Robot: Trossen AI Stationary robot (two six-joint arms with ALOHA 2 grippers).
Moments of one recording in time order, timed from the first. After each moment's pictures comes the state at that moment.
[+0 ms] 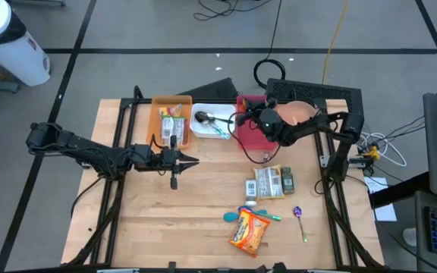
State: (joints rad) left arm -0.13 1.09 0.41 0.62 -0.18 0.08; right arm -0.44 1.81 0.71 1.03 0.61 0.01
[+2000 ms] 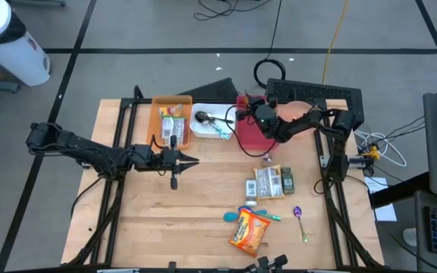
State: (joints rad) left arm -0.13 1.09 0.41 0.62 -0.19 0.10; right arm -0.51 1.91 0.77 0.99 0.68 0.07
